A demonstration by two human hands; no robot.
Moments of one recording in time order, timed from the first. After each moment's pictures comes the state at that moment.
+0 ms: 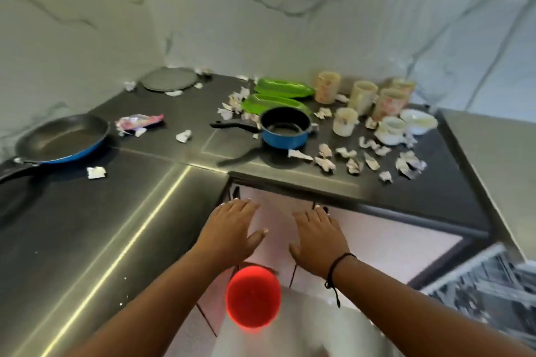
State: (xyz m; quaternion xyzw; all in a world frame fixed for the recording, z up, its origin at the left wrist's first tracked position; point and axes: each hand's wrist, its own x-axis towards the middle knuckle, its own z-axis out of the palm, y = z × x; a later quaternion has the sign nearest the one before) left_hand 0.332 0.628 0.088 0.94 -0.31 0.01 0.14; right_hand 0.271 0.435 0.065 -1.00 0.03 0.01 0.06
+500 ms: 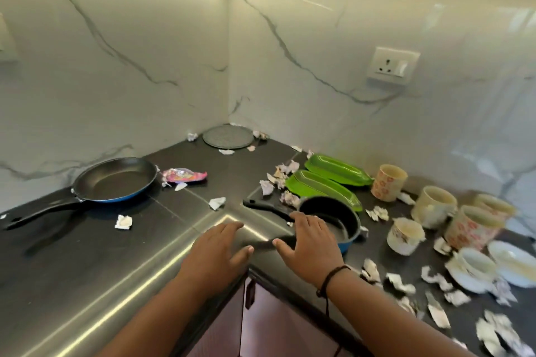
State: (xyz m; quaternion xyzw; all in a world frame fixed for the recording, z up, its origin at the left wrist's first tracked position) left_hand 0.456 0.636 0.132 0.97 -0.08 0.08 0.23; right_hand 0.480 0.428 0.144 -0.98 -0.10 -0.09 0.16
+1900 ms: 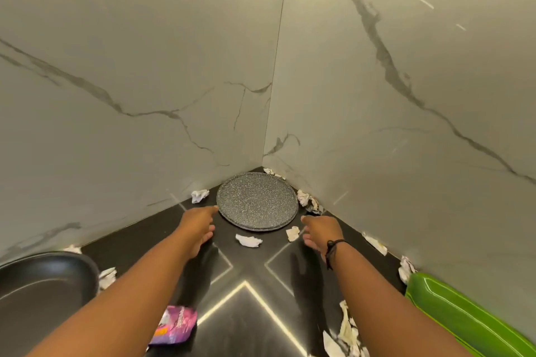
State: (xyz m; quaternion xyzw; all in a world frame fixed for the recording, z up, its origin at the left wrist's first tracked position) left_hand 0.937 0.778 0.107 0.58 0.34 0.02 0.74; right_hand 0.998 0.537 0.116 -0.80 0.15 0.15 0.56
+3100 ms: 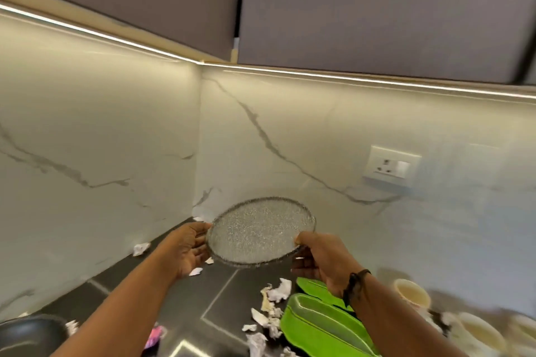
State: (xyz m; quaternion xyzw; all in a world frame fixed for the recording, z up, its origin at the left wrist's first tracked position) left_hand 0.782 0.689 0.270 0.57 0.13 -0.10 0.81; right_hand 0.718 0.450 0.298 -0.71 0.13 0.00 0.69
